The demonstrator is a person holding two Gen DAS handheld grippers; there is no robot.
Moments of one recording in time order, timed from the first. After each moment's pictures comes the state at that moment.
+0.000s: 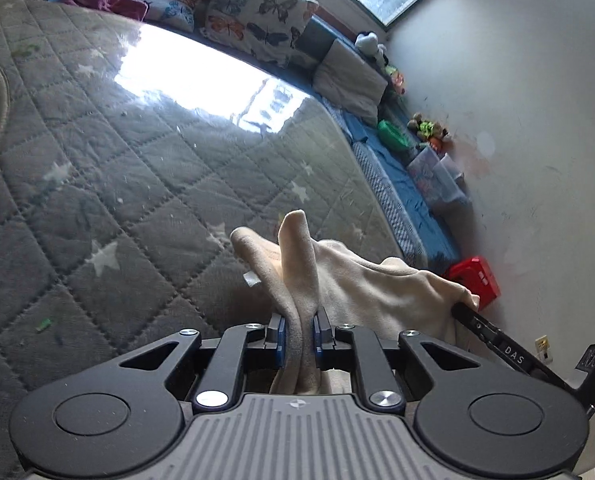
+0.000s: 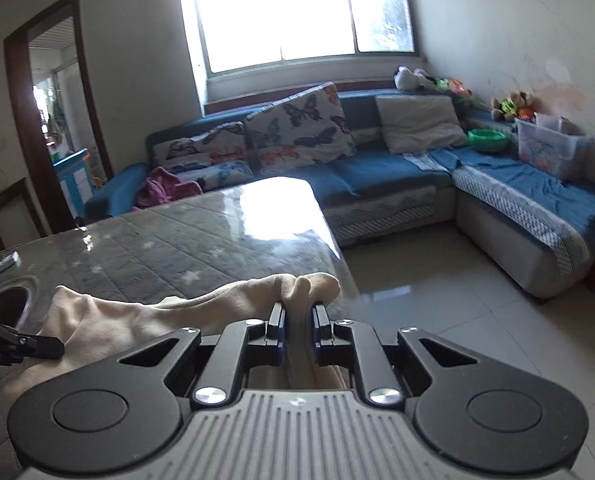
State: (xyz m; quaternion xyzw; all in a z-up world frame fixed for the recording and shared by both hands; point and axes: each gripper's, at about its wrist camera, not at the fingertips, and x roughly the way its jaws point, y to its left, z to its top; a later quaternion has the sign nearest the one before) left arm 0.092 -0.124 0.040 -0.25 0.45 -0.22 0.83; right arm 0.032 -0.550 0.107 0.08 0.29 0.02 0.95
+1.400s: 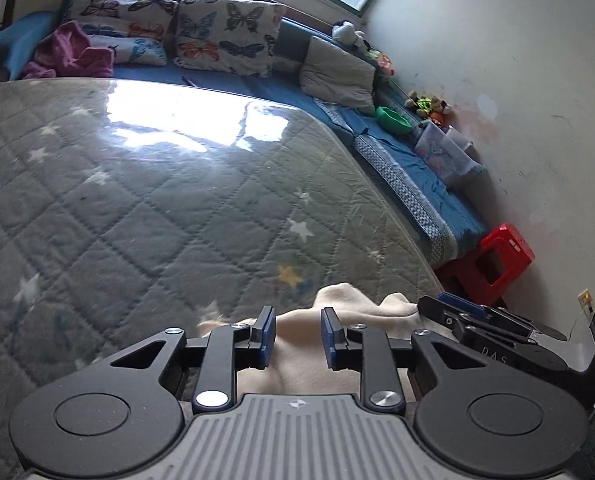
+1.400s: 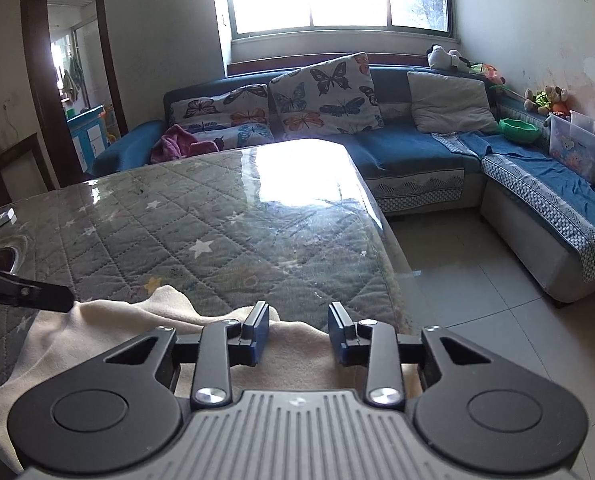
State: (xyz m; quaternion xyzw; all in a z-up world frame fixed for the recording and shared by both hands) left arm 0.138 -0.163 0.051 -0.13 0.42 -0.24 0.87; right arm 0.081 -0.510 0.075 0.03 0.32 0.06 0.94
